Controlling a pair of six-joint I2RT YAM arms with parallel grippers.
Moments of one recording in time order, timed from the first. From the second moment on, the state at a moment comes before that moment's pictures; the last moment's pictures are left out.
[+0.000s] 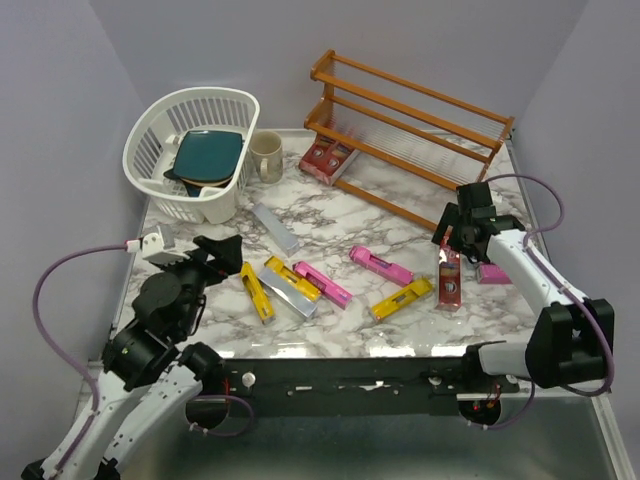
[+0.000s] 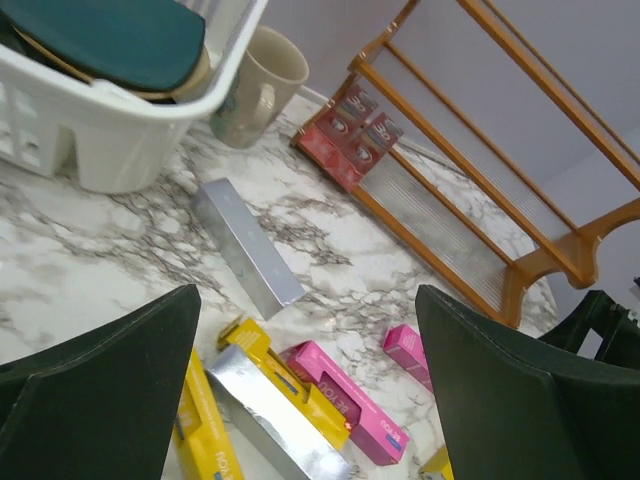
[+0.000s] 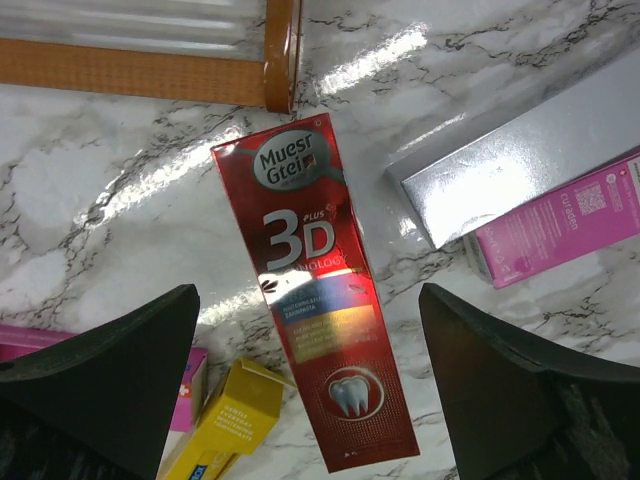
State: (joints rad) left arm -0.60 0.31 0.67 -0.45 -0.49 -0.65; right arm 0.16 1.28 0.92 -0.66 0.29 0.50
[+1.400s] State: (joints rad) left arm -0.49 0.33 0.71 -0.52 -0.36 -0.29; right arm 0.08 1.53 0.87 -0.51 0.10 0.45
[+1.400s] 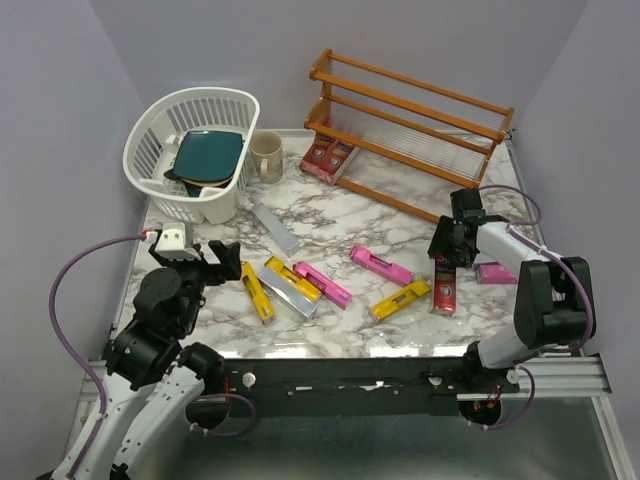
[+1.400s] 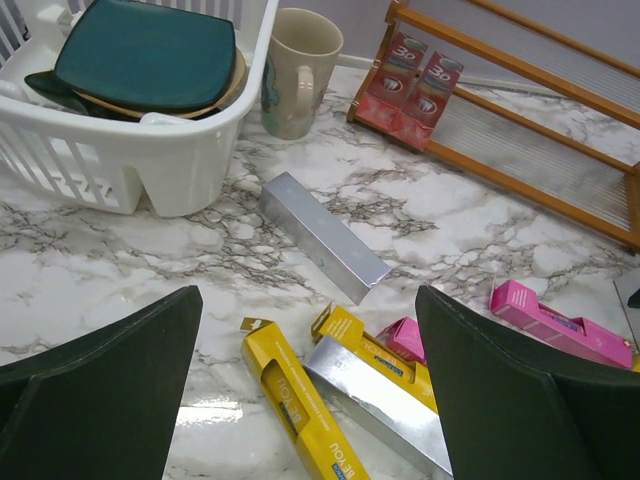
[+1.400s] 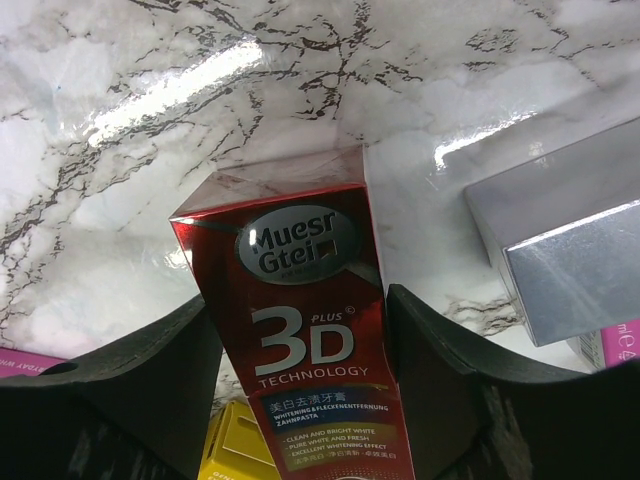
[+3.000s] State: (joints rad) left arm -1.29 1.23 0.69 0.22 -0.38 -0.03; right arm 0.08 0.92 0.76 -0.70 -0.04 0.70
